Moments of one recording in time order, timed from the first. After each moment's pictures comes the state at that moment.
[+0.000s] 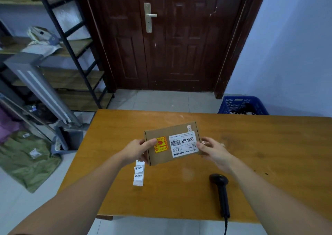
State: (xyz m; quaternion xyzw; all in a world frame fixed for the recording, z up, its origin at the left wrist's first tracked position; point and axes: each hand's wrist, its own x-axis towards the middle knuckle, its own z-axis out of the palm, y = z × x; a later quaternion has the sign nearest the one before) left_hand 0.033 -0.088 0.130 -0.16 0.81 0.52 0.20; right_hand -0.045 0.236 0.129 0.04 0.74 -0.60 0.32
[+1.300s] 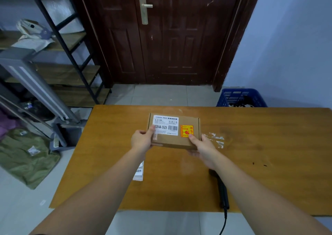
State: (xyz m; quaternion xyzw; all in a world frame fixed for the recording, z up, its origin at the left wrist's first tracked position) left_hand 0.008 -0.040 0.124 -0.40 0.67 0.63 0.02; right_hand -0.031 0.191 0.123 0.14 0.67 -0.66 0.29
